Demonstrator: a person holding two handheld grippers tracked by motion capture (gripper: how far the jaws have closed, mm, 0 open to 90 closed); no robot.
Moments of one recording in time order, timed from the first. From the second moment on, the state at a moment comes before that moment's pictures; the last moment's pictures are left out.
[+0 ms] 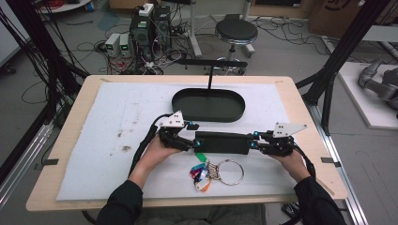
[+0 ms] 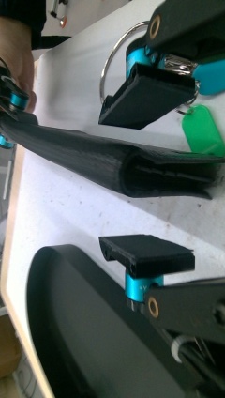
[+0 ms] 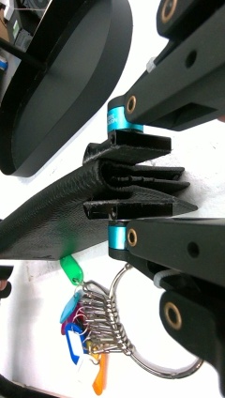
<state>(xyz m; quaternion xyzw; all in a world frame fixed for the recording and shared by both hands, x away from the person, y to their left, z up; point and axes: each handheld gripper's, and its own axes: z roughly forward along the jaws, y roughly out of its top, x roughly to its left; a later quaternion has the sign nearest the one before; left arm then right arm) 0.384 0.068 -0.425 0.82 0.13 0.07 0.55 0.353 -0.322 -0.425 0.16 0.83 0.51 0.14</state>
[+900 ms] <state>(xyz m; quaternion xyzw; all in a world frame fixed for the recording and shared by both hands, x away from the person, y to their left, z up) 0.385 0.079 -0.386 0.79 0.10 0.16 0.59 0.350 -0.371 -0.418 0.37 0.71 0.53 0.27</state>
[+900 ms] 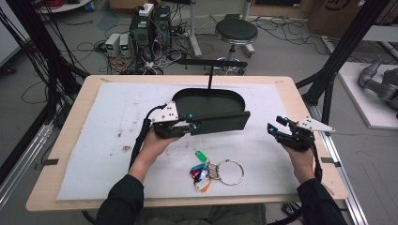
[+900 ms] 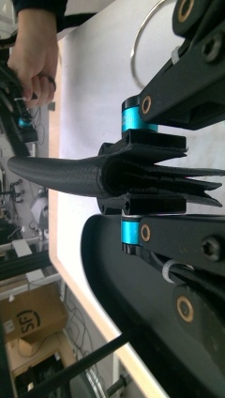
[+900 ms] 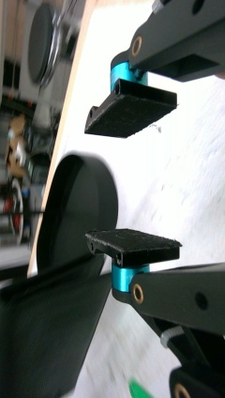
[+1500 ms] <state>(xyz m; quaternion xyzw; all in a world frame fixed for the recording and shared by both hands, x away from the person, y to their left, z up) 0.422 0.074 -0.357 0.79 0.12 0.19 0.58 0.354 -0.377 -0.422 0.40 0.70 0.52 0.27</state>
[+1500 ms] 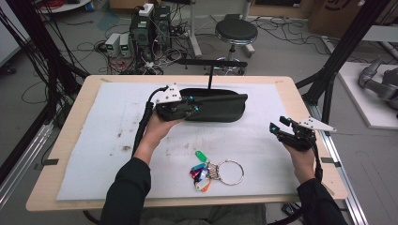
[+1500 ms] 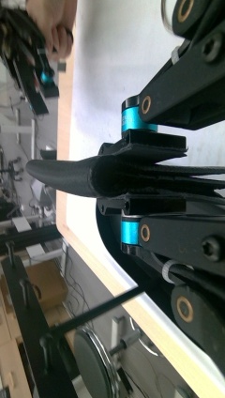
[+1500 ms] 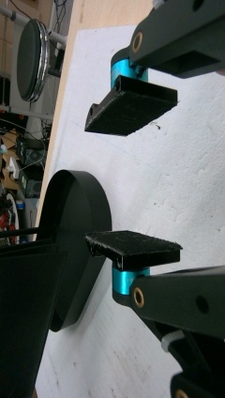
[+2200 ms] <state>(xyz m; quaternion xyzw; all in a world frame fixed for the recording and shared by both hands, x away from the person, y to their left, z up) 0.468 0.070 -0.398 0.73 0.19 0.22 0.62 0.355 -0.377 -0.424 0.40 0.70 0.52 0.28</state>
